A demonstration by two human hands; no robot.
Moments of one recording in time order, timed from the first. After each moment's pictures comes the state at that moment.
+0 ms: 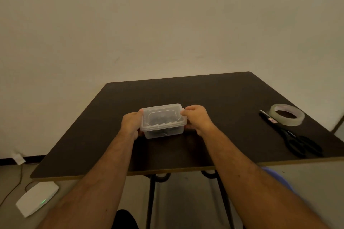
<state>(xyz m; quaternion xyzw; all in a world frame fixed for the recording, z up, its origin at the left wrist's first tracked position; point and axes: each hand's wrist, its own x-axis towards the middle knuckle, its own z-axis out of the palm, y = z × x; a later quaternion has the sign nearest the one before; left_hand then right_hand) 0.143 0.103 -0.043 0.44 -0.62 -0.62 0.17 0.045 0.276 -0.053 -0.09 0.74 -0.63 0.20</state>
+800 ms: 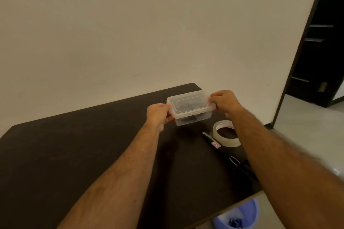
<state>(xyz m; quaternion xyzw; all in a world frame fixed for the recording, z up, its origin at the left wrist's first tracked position) -0.113 0.300 -0.021 0.21 -0.67 -0.71 0.07 -0.189 0.508 -0.028 0.02 0.82 -0.58 -0.04</state>
